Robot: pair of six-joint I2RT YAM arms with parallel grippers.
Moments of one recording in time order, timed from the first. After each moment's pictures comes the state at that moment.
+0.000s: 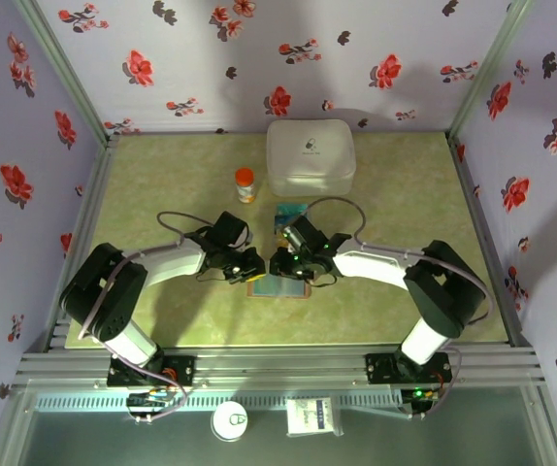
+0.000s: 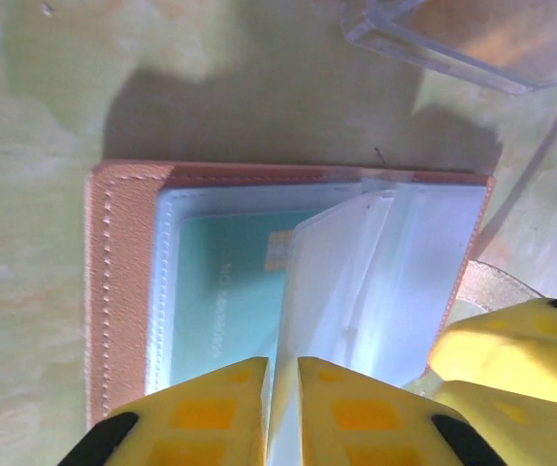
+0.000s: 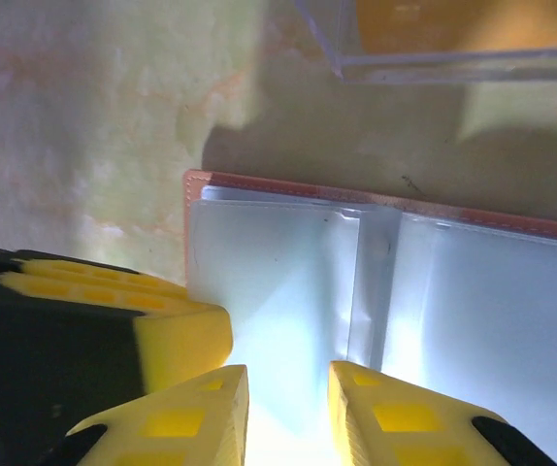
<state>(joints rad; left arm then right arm) -0.67 1.60 0.81 -0.28 0.42 -0.88 0.84 1.62 0.92 -0.28 -0.23 0.89</state>
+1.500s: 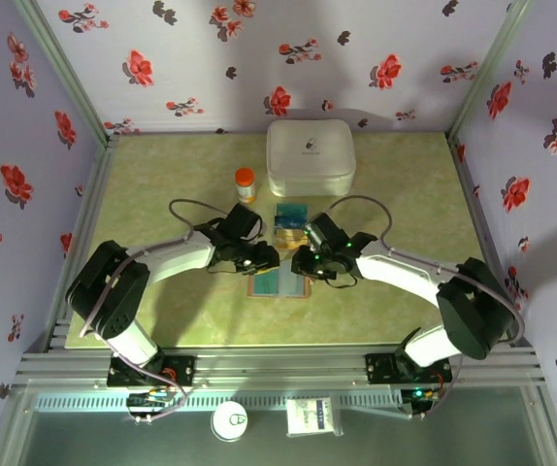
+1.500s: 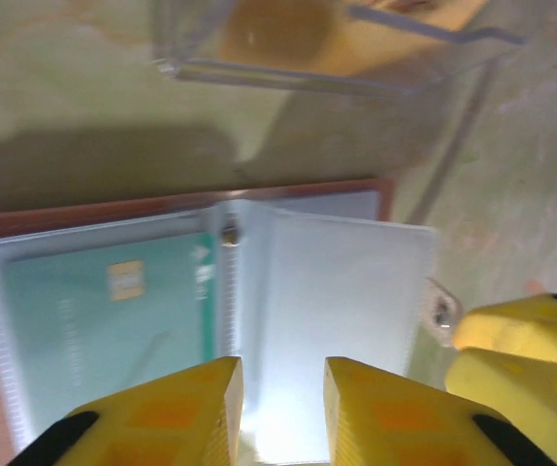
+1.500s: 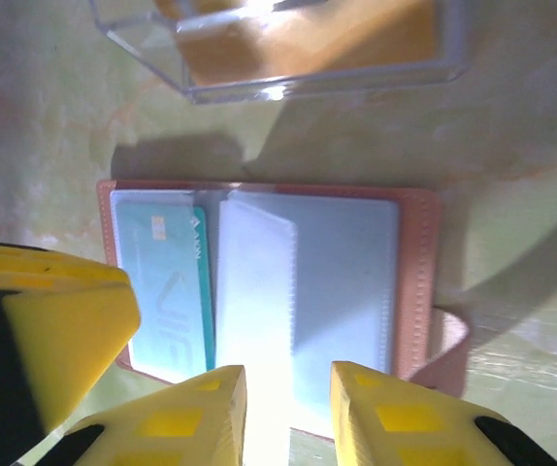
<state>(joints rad) -0.73 1.63 0.93 -0.34 0.39 -0.85 0.78 1.47 0.87 -0.45 -0.18 0.88</state>
